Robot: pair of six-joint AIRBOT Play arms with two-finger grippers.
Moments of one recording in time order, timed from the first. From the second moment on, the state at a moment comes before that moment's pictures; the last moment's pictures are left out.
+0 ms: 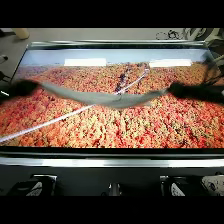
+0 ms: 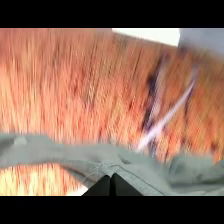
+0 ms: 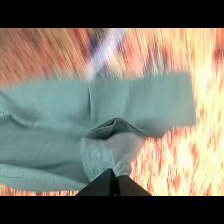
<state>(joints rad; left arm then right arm) 0.08 -0.80 1.26 1.02 -0.95 -1.43 -0.12 -0.94 1.30 -1.03 1.07 1.45</state>
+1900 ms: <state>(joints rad) 0.10 -1.68 1.63 1.16 -1.15 -1.41 -0.09 -1.81 1.83 -1.40 1.32 1.68</state>
